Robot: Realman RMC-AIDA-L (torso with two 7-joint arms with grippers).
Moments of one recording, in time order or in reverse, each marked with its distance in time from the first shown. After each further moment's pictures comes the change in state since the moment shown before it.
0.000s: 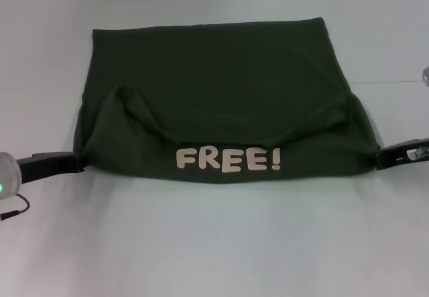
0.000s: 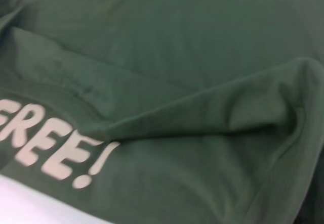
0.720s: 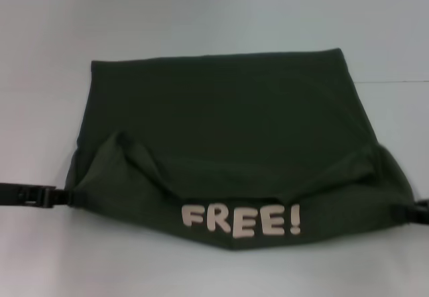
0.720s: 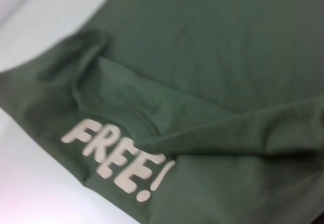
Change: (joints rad) left arm 0.007 0.089 -0.084 0.202 0.261 0.617 -0.223; right arm -0.279 0.020 0.082 -0.327 0.167 -0.524 -0.121
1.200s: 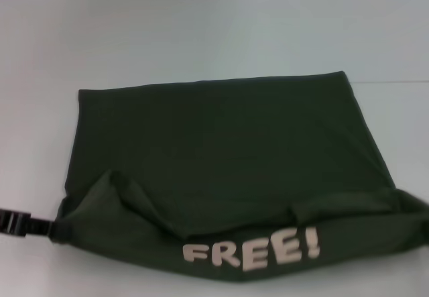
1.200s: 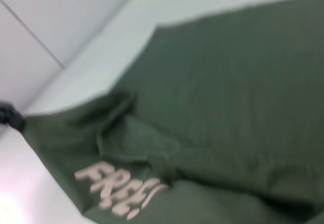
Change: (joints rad) left arm -0.030 0.053 -0.123 0.036 0.173 0.319 -0.008; right arm -0.102 -0.017 0.215 0.013 0.044 -0.239 -0.157
